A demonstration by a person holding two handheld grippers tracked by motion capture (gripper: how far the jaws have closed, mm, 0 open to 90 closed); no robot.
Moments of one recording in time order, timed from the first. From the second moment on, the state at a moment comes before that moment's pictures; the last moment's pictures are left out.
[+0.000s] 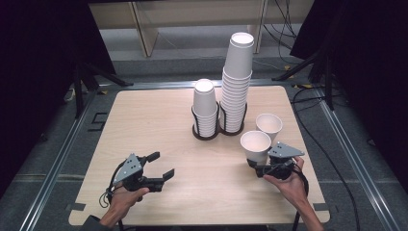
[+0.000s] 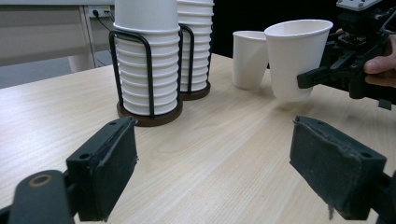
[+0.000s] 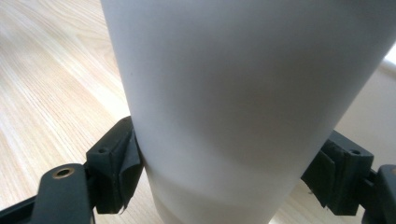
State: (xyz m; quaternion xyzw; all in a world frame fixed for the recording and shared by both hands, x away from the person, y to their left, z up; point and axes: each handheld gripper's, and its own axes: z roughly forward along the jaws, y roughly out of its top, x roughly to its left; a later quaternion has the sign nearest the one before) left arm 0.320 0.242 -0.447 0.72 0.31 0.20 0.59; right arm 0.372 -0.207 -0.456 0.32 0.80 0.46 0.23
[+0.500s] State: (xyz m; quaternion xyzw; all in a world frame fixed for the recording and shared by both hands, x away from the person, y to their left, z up) left arm 0.321 0.241 -0.449 0.71 0.31 0.19 0.60; right arm 0.376 -0.220 -0.471 0.34 0.81 0.43 0.22
